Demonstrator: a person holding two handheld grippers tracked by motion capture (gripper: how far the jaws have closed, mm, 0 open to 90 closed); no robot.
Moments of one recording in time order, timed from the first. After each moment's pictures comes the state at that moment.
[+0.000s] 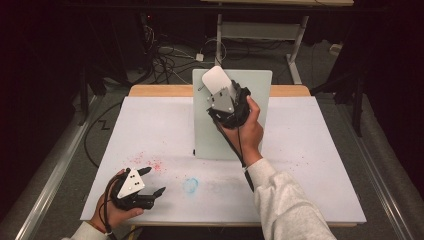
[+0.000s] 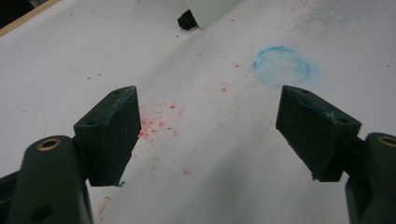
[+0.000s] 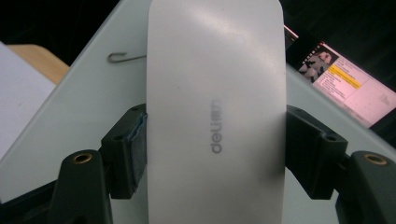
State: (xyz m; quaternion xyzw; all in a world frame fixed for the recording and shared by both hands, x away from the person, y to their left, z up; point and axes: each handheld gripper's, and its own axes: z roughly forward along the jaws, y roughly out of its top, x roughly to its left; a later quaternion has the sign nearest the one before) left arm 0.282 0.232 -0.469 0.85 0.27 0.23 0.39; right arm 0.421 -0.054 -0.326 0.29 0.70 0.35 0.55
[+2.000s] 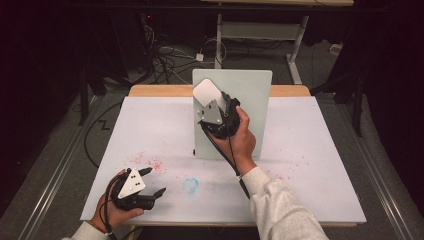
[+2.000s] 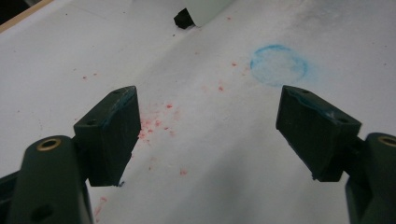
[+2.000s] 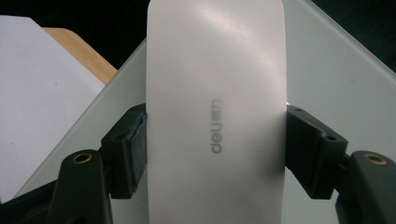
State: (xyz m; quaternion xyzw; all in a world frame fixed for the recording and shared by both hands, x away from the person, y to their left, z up) left arm 0.283 0.230 -0.470 0.85 0.26 0.23 0.39; right arm 0.409 -0.035 -0.355 0.26 0.73 0.33 0.54
